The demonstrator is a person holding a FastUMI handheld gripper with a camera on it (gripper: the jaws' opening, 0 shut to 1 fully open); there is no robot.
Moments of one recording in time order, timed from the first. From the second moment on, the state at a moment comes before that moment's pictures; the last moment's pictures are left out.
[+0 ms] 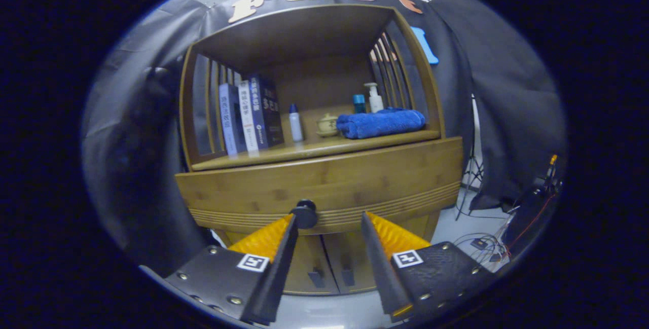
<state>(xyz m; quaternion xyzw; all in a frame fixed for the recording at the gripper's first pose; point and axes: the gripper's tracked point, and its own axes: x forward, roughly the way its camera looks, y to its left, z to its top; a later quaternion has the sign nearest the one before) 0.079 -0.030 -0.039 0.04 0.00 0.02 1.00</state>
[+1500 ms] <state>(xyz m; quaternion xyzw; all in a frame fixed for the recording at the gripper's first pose) 0.023 0.004 -0.070 -0.04 0.04 0.00 1.00</state>
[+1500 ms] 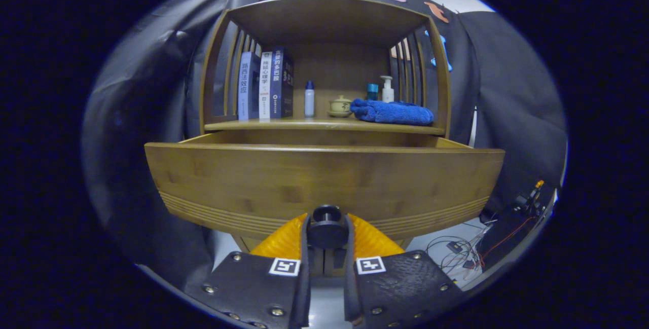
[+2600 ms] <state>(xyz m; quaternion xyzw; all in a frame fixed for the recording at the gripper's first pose) -0.012 0.031 0.017 -0.01 0.02 0.01 1.00</state>
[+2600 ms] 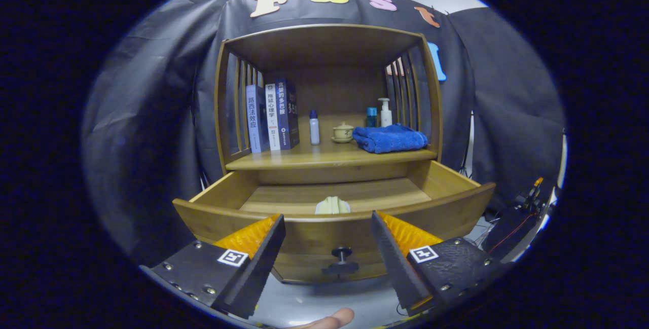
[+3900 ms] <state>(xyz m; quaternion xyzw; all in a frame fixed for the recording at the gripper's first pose) 0.138 0.038 -0.025 -0.05 0.26 -0.03 0.96</state>
